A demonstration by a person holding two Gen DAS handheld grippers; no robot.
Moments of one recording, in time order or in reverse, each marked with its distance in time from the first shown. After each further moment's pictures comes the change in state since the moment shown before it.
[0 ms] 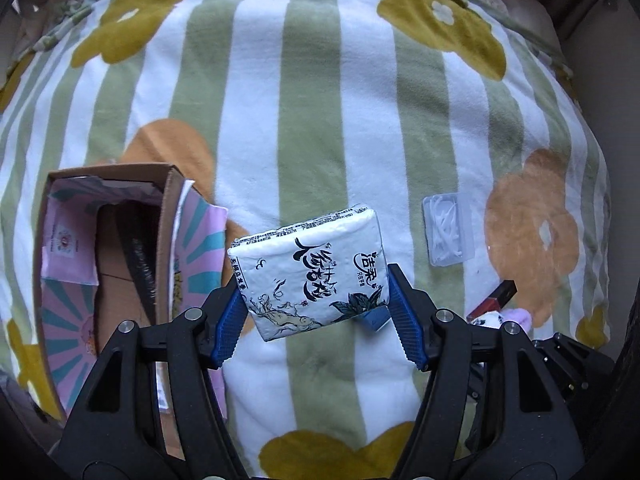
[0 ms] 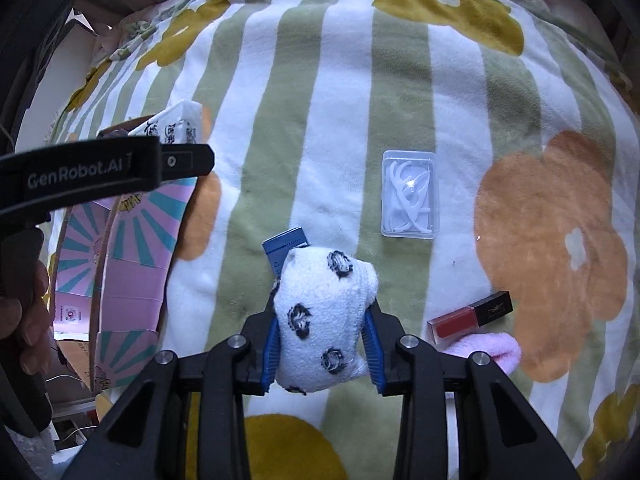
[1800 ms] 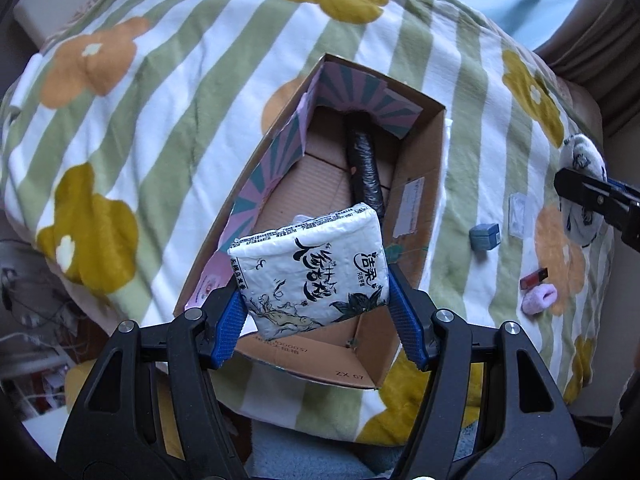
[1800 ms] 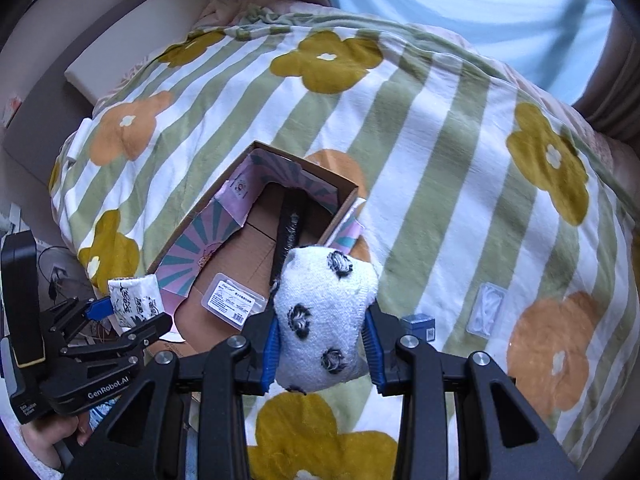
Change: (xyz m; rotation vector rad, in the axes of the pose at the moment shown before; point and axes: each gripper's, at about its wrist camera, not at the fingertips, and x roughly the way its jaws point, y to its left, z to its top) left arm -0.113 0.201 -0.164 -0.384 -0.082 0.080; right arm -0.074 0.188 0.047 -0.372 -0.076 0.010
